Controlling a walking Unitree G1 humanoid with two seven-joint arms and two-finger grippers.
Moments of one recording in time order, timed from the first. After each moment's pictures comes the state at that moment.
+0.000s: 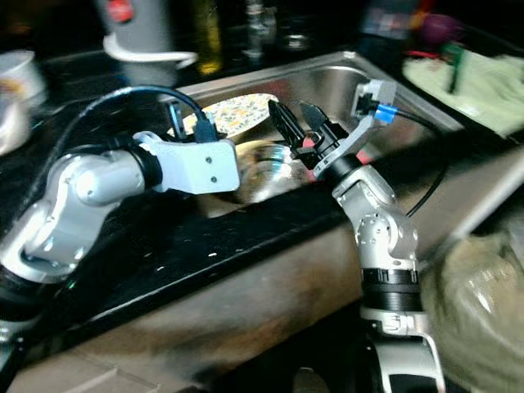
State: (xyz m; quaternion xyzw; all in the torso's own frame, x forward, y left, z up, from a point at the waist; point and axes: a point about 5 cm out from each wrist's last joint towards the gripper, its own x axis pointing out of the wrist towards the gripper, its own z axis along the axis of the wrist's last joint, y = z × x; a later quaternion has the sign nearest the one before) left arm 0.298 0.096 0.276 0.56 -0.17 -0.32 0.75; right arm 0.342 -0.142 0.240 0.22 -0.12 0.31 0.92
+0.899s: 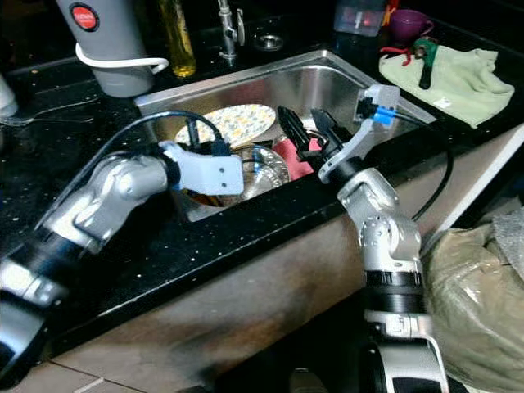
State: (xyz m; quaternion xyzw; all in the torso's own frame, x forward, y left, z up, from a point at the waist) left arm 0.362 0.105 0.236 0.60 -0.18 -0.29 0.73; right arm 0.340 -0.146 0.226 0.20 -0.10 0.27 0.94
